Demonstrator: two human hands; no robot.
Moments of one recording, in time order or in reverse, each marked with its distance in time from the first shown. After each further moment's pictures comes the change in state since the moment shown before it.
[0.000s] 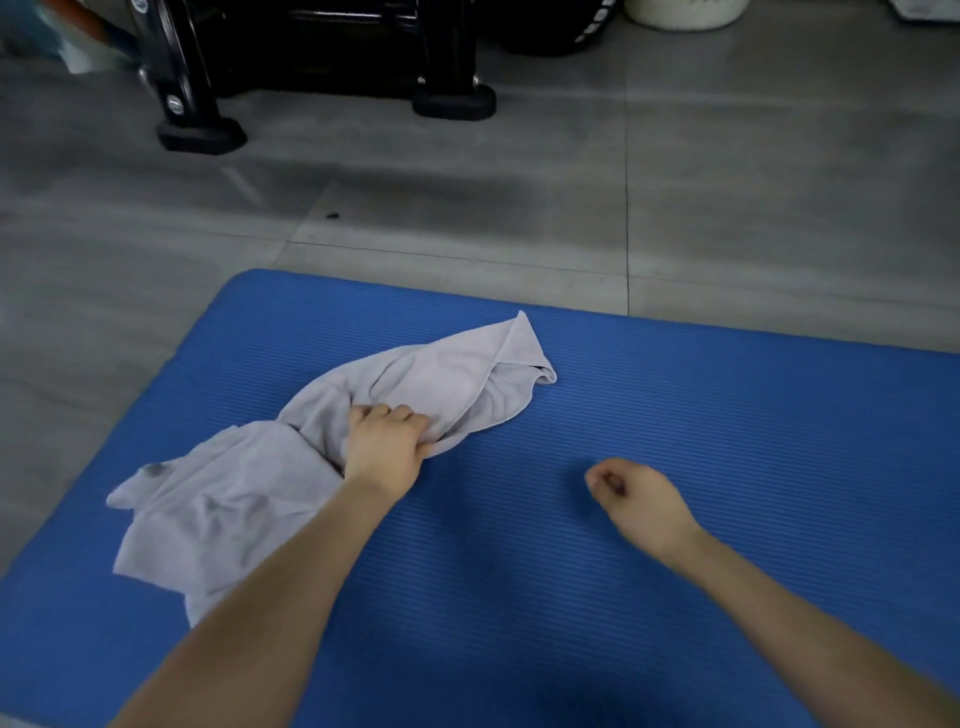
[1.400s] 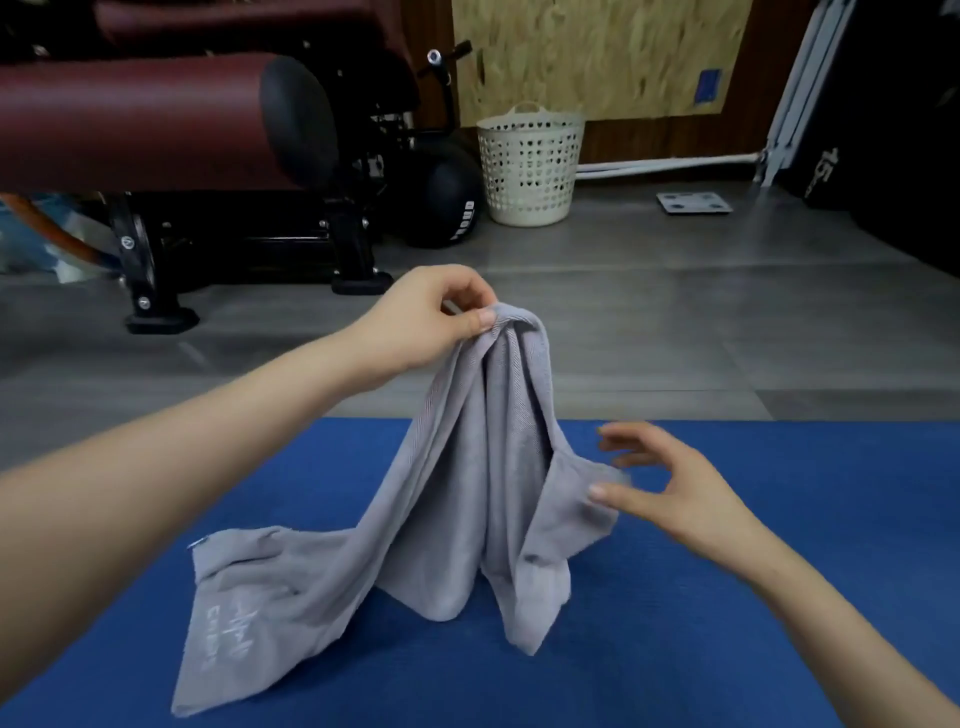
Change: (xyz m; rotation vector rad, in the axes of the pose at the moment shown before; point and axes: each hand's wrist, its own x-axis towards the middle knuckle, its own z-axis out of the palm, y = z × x) left_hand -0.076 0.261 -0.354 -0.816 0.217 0.499; right_hand -0.217 0.055 -0.238 0.321 0.332 -0.350
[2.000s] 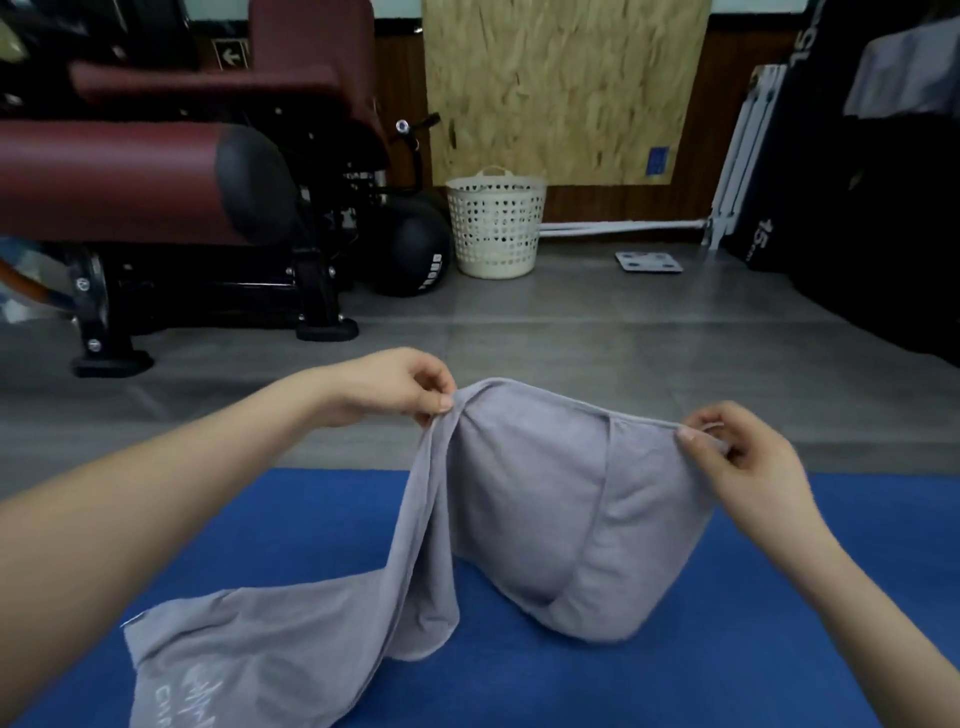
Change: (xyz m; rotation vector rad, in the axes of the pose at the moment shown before) left_hand 0.038 -0.016 0.022 -0.110 -0.389 -0.266; right_hand 0.013 0.006 -0.103 -0.175 0.510 -0.093
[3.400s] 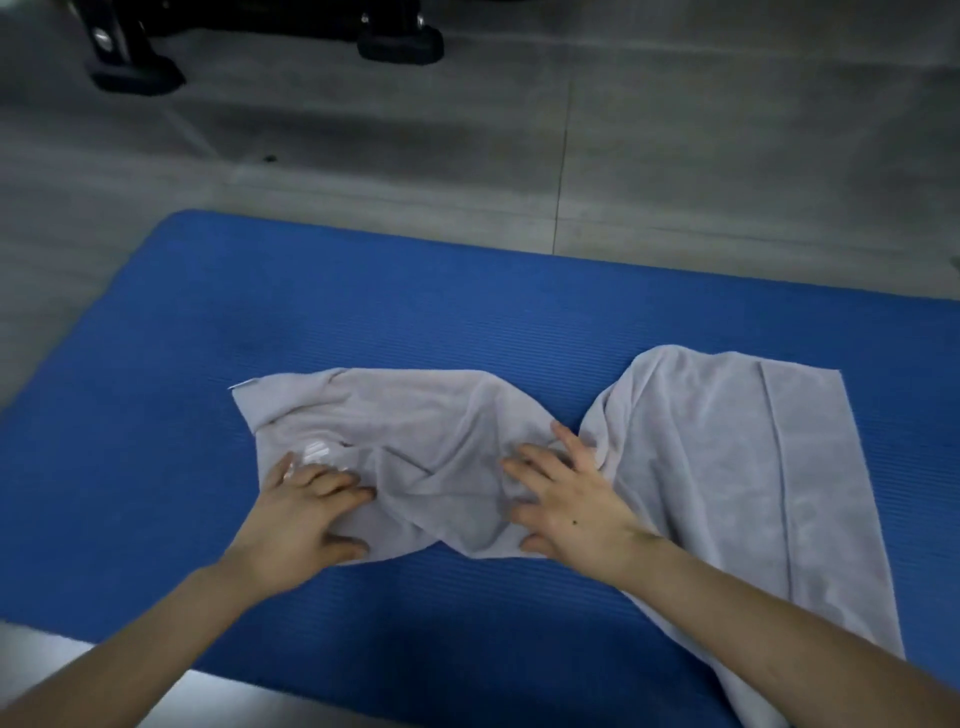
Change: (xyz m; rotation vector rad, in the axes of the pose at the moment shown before) left_hand -0.193 -0.384 0.111 0.817 0.030 -0.154; right_hand -0.161 0.054 0.319 -0.653 -0.991 -0.920
